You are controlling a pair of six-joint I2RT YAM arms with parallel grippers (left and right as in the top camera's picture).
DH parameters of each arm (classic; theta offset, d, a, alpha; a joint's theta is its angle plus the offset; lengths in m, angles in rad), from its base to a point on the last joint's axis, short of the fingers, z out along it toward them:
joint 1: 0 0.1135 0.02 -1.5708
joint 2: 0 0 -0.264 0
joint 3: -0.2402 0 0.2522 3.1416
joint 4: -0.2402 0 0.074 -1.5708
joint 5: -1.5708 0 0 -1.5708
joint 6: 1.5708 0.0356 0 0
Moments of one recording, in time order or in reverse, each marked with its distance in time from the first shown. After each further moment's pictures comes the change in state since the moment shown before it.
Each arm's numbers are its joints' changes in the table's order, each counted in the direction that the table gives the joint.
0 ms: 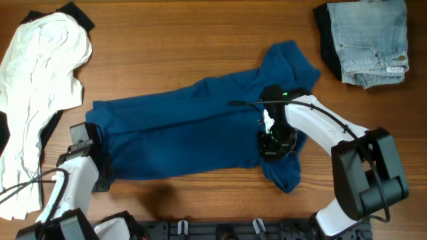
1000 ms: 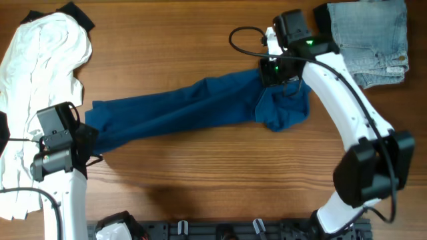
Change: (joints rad) left arm 0.000 -0.251 -0.280 -0.099 -0.092 0.494; right arm -0.091 0.081 -0.562 0.115 -0.145 -0.226
